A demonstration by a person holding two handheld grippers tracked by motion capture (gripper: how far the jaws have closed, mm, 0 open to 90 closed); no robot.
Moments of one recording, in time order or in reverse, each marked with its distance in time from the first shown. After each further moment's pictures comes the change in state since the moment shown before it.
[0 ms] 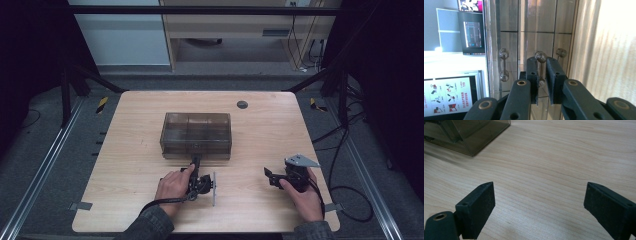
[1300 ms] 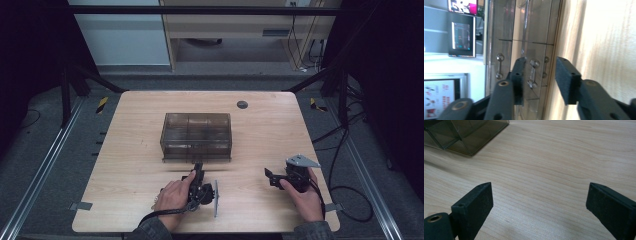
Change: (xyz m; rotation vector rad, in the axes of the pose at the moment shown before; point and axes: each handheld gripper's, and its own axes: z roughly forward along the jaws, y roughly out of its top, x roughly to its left) left arm 0.004 0.005 -0.032 -0.057 -0.101 -0.109; right arm 0.000 0.000 -0.001 0.004 -0.015 -0.001
